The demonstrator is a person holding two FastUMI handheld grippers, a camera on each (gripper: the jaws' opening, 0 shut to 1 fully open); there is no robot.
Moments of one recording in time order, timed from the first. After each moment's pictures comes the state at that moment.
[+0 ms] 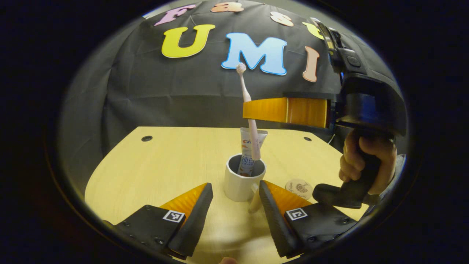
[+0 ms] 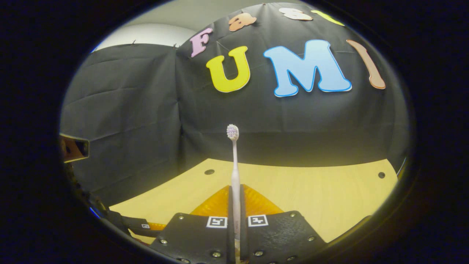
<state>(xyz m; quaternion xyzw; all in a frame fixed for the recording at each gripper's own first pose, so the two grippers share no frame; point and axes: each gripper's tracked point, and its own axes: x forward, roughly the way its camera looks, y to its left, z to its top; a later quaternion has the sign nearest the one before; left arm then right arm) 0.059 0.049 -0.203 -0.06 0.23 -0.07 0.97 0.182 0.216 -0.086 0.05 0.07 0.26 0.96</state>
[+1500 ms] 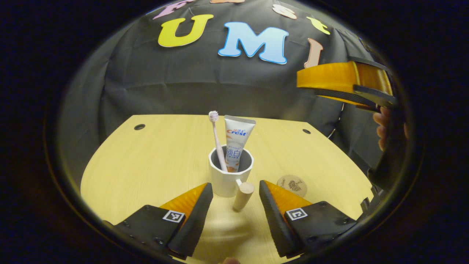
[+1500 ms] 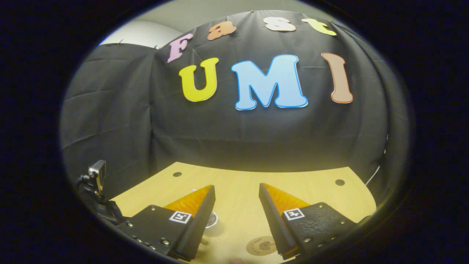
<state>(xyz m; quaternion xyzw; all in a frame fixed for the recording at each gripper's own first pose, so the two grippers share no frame) 0.070 0.009 -0.218 -0.07 0.29 -0.07 0.95 0.147 0.094 -0.050 0.05 0.07 0.12 0.99</state>
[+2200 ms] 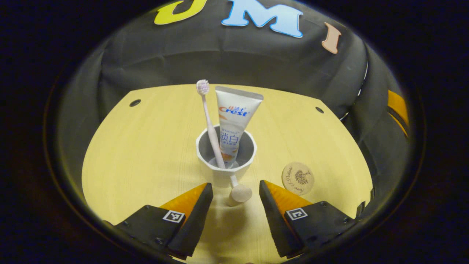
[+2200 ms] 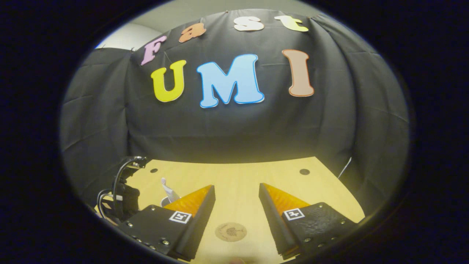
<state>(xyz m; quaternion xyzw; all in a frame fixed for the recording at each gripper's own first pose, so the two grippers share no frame) 0.086 -0.006 -0.261 -0.09 0.44 -0.03 0.89 0.096 -0.006 -0.068 0.07 0.10 0.03 0.99</state>
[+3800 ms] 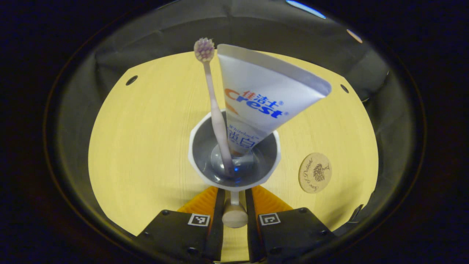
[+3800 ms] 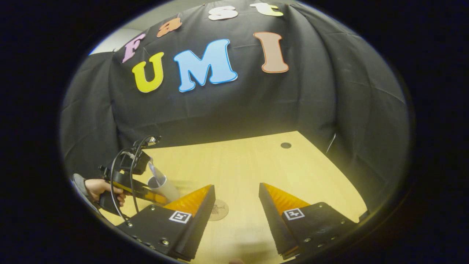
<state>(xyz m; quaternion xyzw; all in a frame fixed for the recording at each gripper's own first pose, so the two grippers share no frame) 0.108 0.002 -0.294 -0.07 0.57 0.01 0.82 0.053 -0.049 -0.122 0.11 0.17 0.00 0.98</state>
